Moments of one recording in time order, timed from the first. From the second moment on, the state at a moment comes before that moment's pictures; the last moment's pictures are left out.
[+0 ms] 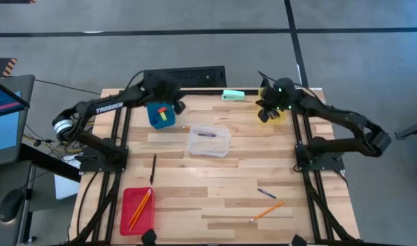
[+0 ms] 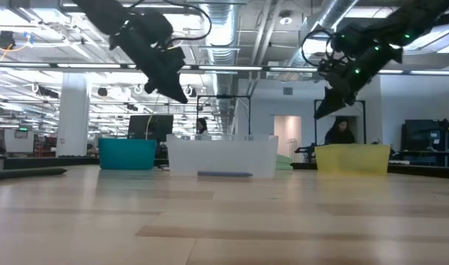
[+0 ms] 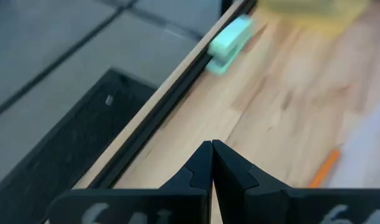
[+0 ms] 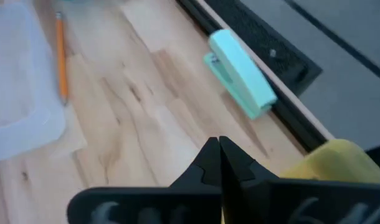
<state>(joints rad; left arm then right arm) 0.68 1.42 0.99 -0.25 0.05 0.09 -0.83 1.13 0.67 -0.22 -0.19 -0.20</state>
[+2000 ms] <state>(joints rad) 0.82 2.28 1.86 -1.18 -0.05 -0.17 -0.84 1.12 0.61 0.03 -0.48 -0.35</state>
